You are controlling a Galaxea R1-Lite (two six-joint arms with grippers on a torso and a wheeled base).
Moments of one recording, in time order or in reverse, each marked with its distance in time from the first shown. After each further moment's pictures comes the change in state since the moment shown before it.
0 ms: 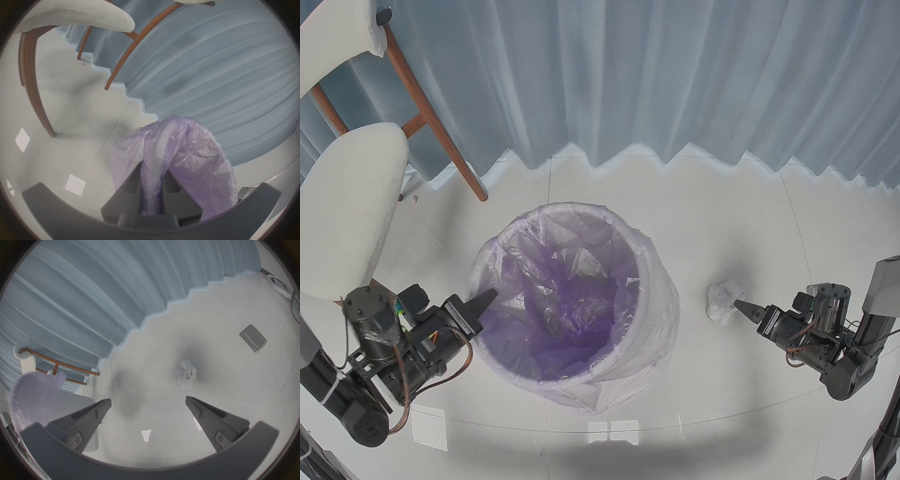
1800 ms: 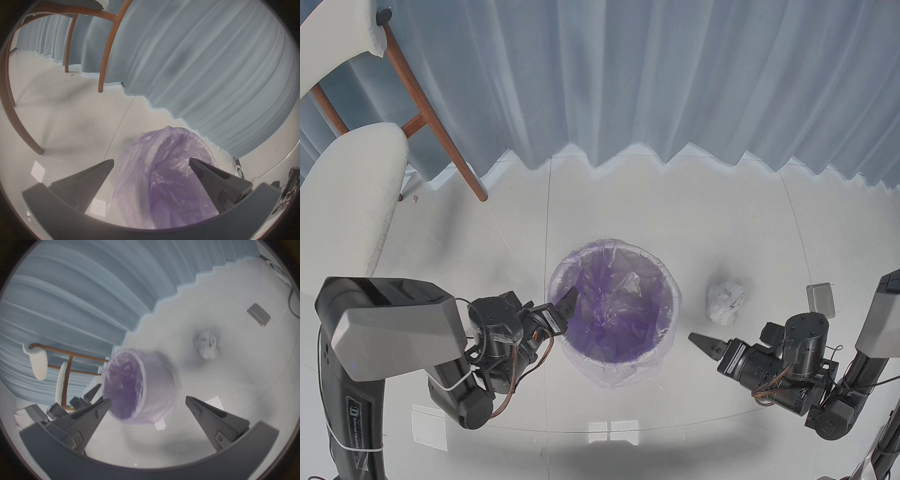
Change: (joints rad) left arm -0.126 0.577 -0.425 -0.134 0.271 0.260; right arm 0.370 -0.087 0.097 0.020 -0.210 0.208
